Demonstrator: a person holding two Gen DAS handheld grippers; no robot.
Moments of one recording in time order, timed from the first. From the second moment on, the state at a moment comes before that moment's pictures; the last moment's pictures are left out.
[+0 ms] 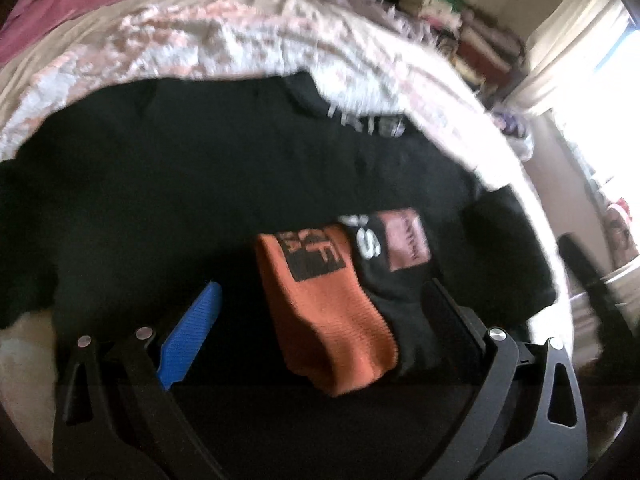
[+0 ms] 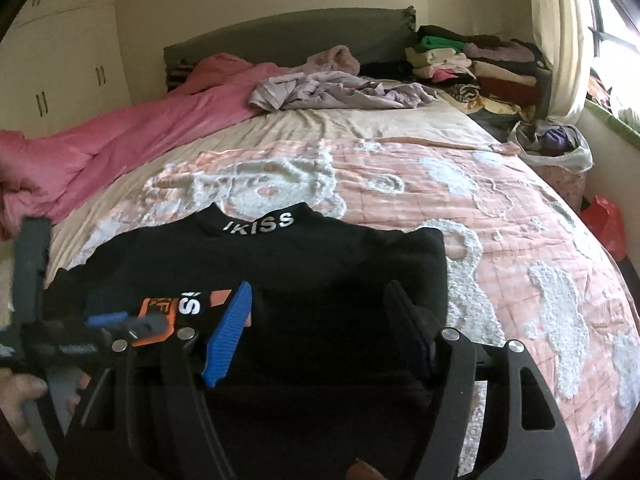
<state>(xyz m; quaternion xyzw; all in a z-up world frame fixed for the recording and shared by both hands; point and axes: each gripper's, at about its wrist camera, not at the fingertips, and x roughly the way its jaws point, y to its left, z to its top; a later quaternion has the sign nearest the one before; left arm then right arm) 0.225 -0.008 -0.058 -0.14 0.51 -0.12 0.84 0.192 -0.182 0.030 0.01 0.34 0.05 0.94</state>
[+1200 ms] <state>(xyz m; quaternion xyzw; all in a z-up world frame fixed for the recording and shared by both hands) 0.226 0.013 -0.011 -0.02 0.43 -0.07 0.90 0.199 -0.196 0.018 0.01 0.37 0.06 0.93</state>
